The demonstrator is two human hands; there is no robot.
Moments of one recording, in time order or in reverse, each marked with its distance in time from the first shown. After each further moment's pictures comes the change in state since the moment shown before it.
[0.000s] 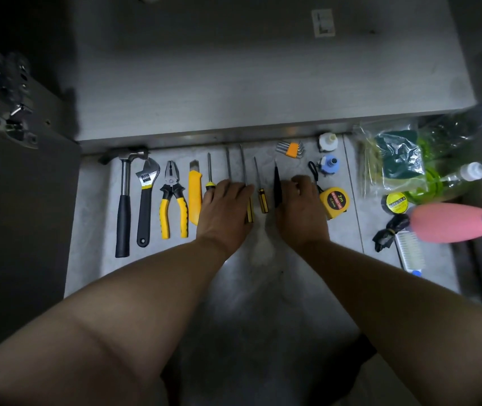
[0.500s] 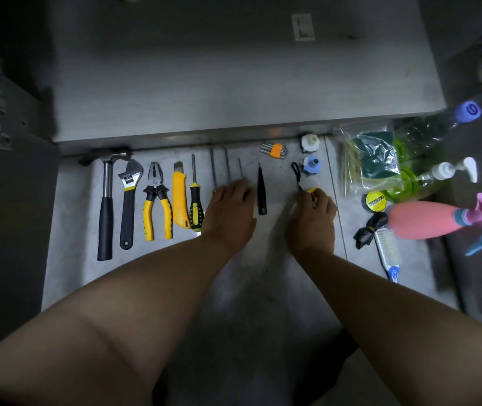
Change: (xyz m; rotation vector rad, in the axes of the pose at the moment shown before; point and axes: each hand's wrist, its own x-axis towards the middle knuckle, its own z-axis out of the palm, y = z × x) left_hand 0.011 0.038 -0.004 0.017 -0.053 0.113; right_hand -0.026 0.028 -0.017 -0.017 -0.016 0.334
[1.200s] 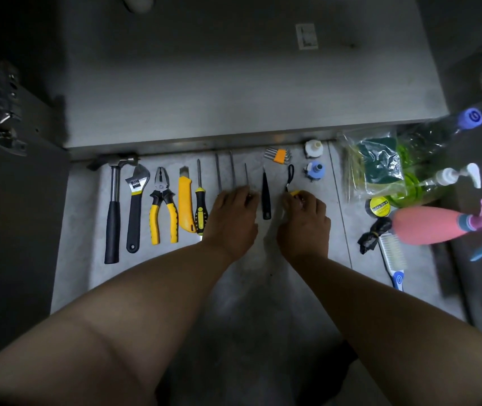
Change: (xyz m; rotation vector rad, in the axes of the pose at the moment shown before) left_hand -0.006 -0.006 -0.002 0.016 -0.005 0.026; right_hand -0.006 -0.014 0.009 -0.063 0.035 -0.147
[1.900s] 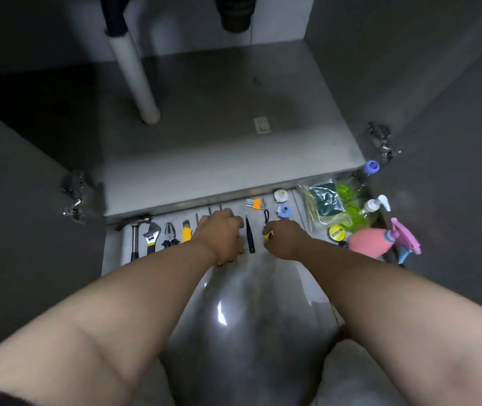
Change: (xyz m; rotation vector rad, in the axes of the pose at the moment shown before) left_hand -0.011 0.019 -0.154 -0.012 -0.211 -0.020; right_hand 0.010 -0.024 -0.145 0.065 -0.513 -0.057
